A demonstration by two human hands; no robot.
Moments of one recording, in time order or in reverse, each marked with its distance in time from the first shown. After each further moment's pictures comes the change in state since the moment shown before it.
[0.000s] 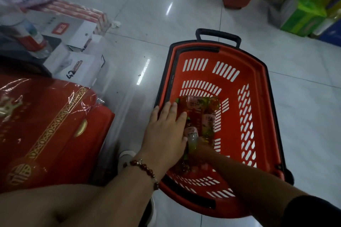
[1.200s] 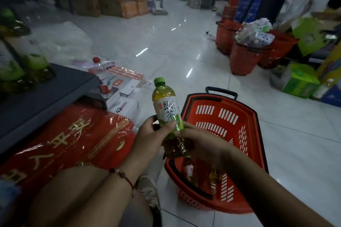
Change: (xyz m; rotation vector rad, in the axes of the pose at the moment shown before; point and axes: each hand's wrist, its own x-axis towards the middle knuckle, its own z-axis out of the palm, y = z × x) left_hand -0.131 -0.007 -0.087 -1.353 0.465 -0.280; right_hand -0.302 -0.100 -0.064 0.534 -0.469 -0.808
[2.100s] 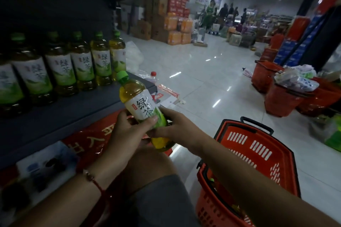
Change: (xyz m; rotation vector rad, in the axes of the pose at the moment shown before) left_hand -0.106 0.024 -0.137 -0.294 0.470 0.153; right_hand 0.030 -0.046 0.171 -0.662 -0.101 -0.344
